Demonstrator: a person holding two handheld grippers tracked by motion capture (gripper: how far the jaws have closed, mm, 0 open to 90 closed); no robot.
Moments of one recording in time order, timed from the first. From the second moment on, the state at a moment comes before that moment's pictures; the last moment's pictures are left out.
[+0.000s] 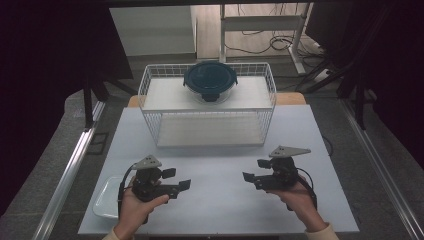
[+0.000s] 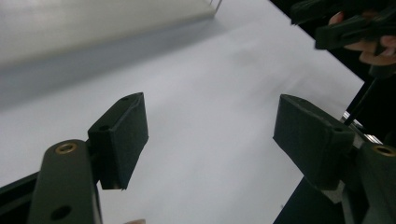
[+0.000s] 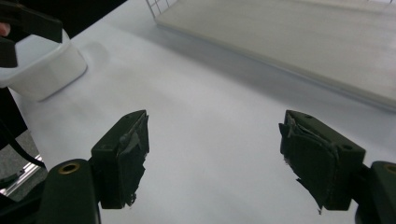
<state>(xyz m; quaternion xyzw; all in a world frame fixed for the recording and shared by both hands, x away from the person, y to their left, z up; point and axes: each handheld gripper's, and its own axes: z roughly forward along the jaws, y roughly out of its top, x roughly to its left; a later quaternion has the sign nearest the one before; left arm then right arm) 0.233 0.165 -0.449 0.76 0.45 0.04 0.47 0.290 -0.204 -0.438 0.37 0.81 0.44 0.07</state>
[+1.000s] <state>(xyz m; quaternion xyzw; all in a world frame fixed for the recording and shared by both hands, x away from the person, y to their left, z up) 0.204 0.185 -0.433 0.77 0.45 0.05 0.44 0.283 -0.203 -0.449 0.37 0.82 0.42 0.07</state>
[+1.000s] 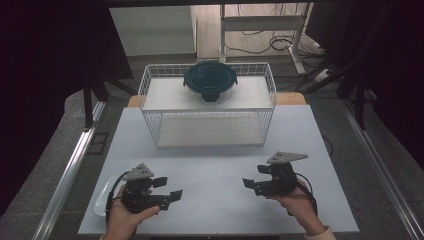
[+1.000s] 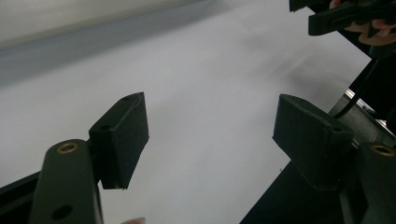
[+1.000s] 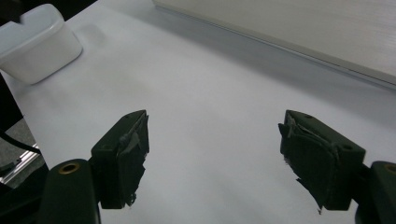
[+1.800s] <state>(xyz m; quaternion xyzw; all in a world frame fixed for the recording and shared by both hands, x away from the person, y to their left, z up) 0.172 0.339 -0.443 0.69 0.59 0.13 0.39 0.285 -0.201 -0.451 0.37 0.83 0.42 0.06</state>
